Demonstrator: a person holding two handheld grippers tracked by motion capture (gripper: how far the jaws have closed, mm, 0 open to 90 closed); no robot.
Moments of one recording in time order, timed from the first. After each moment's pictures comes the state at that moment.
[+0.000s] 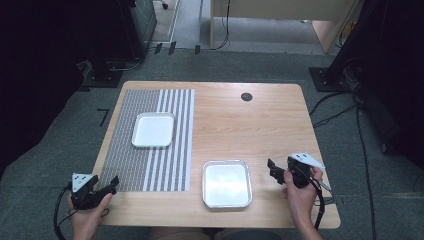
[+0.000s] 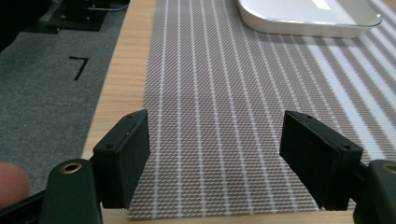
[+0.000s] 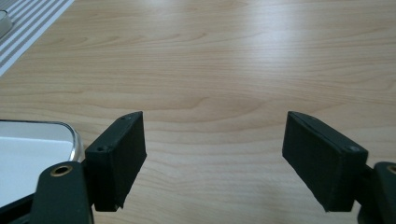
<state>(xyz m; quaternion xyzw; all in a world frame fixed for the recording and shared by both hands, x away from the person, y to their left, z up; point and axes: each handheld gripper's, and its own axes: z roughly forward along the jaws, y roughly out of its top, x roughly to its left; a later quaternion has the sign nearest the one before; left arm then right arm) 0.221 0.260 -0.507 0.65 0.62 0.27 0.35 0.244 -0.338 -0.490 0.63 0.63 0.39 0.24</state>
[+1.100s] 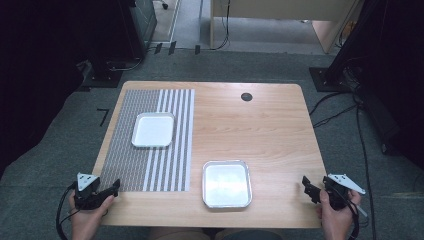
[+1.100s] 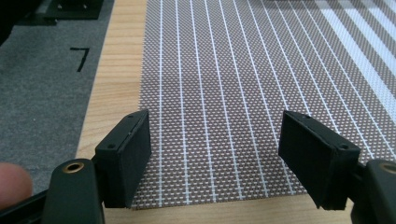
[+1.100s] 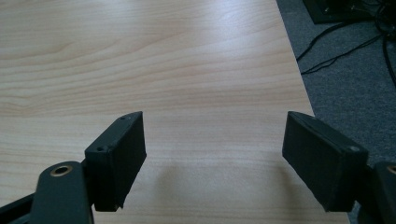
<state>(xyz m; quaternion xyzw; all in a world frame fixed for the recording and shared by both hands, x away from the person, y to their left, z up) 0.224 0.257 -0.514 0.68 0.61 0.26 0.32 0.187 -0.431 -0.517 0.68 0.59 0.34 0.27</state>
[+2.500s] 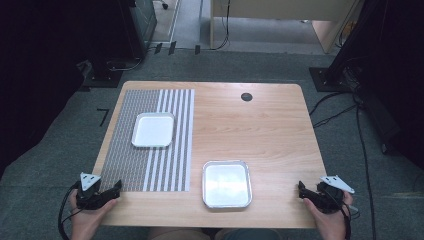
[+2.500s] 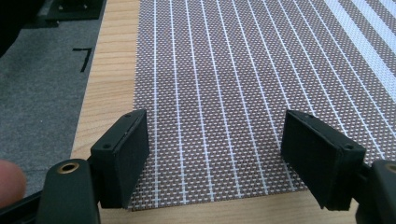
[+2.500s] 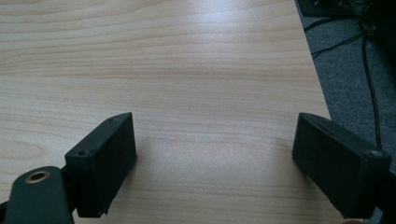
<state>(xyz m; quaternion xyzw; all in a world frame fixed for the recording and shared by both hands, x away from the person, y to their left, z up) 0.225 0.253 -0.516 0.70 0.59 0.26 0.31 0.187 -0.417 -0.525 0.67 0.63 0.28 0.28</state>
